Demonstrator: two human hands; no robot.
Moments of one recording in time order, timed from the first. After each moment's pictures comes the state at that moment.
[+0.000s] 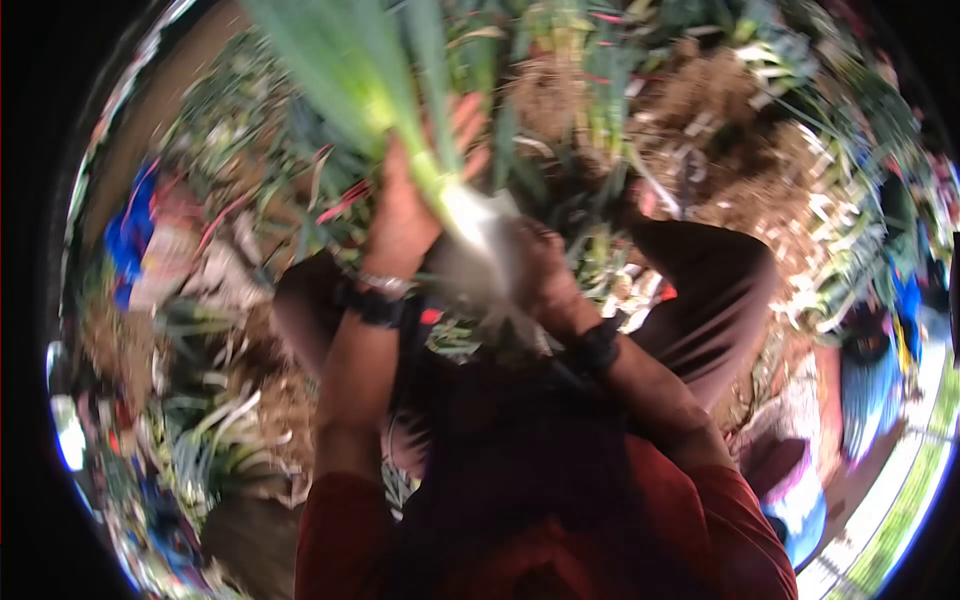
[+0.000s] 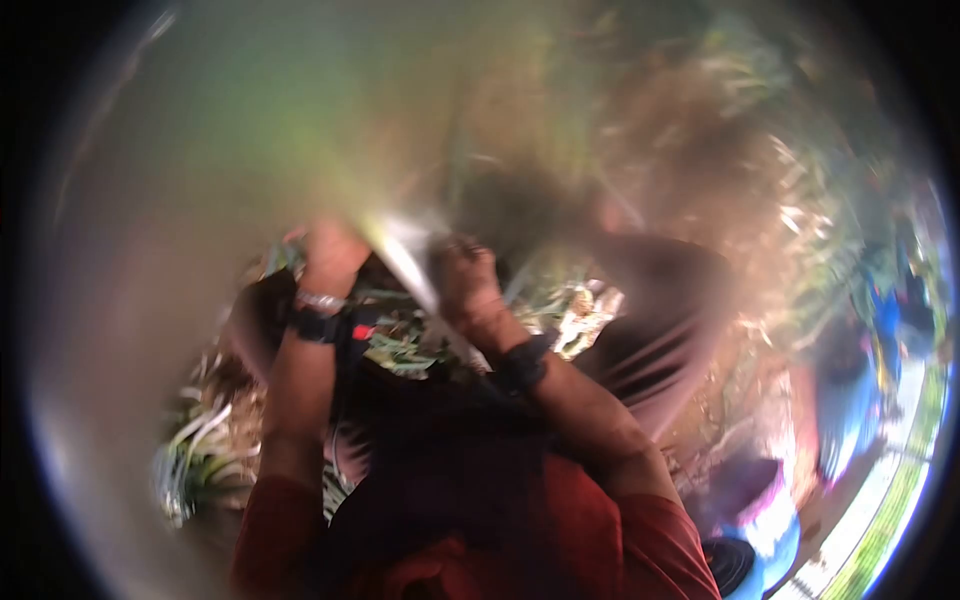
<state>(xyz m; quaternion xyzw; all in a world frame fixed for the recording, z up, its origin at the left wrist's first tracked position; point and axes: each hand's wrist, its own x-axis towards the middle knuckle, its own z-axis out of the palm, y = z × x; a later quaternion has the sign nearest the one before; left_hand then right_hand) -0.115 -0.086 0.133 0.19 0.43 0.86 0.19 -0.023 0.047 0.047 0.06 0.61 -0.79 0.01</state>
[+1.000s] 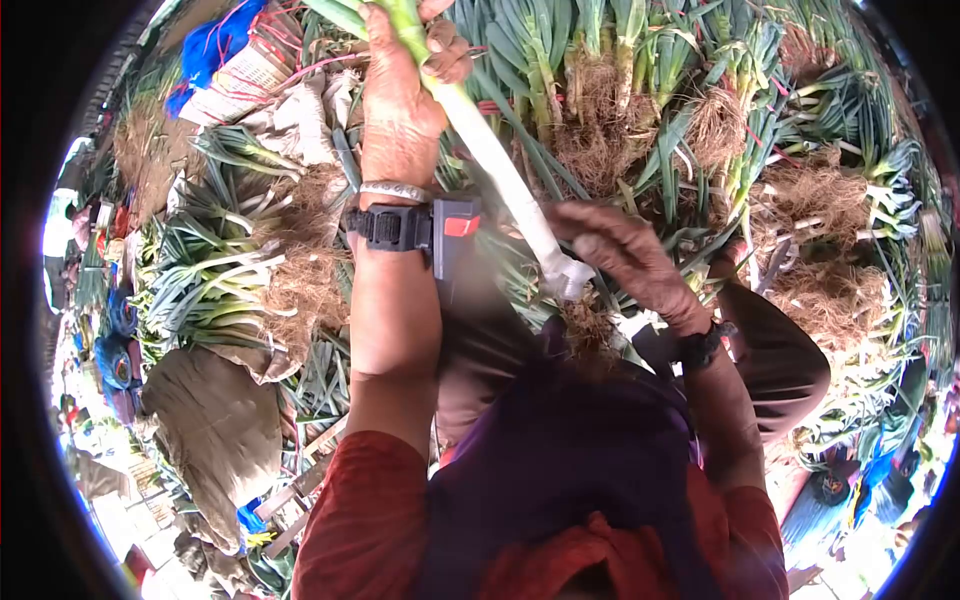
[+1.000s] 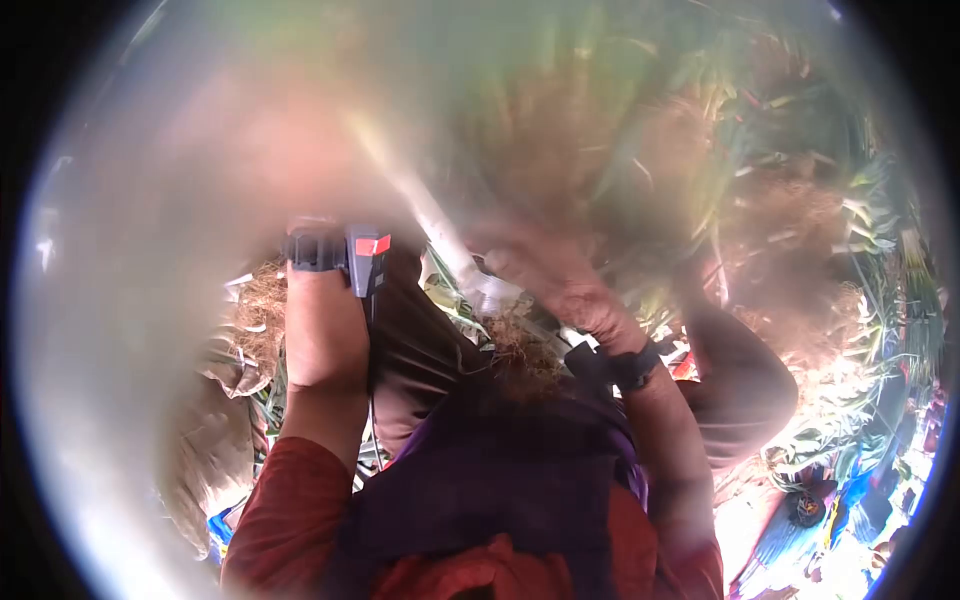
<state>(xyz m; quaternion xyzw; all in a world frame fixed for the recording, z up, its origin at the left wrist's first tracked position) -0.135 -0.267 0.178 -0.01 0.35 0.93 -0.10 -0.043 -0.014 0.109 -0.25 0.68 -0.64 0.24</state>
